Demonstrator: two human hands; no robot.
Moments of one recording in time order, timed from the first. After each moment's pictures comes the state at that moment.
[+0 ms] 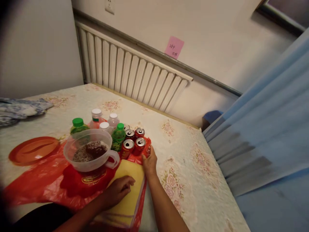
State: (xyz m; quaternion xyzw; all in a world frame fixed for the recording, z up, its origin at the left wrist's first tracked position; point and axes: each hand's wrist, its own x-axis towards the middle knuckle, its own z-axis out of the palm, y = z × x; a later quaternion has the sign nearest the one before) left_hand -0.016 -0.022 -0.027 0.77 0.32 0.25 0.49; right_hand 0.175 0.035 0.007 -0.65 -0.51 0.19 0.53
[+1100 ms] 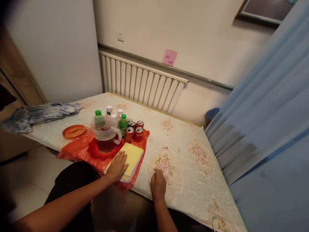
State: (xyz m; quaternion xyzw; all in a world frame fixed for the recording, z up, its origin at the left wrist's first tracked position) left_hand -0.004 -0.082 -0.050 0.82 0.52 0.24 -0.02; right_hand 0.254 -0.173 -0.071 -0.69 -0.62 -0.08 0.35
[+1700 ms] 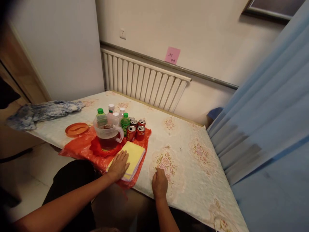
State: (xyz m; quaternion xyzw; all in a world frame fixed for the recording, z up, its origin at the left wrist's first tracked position) left_hand -0.005 -0.085 -0.045 0.82 0.54 0.20 0.01; right_hand 0.254 -0.174 -0.071 -0.70 -0.62 -0.09 0.34
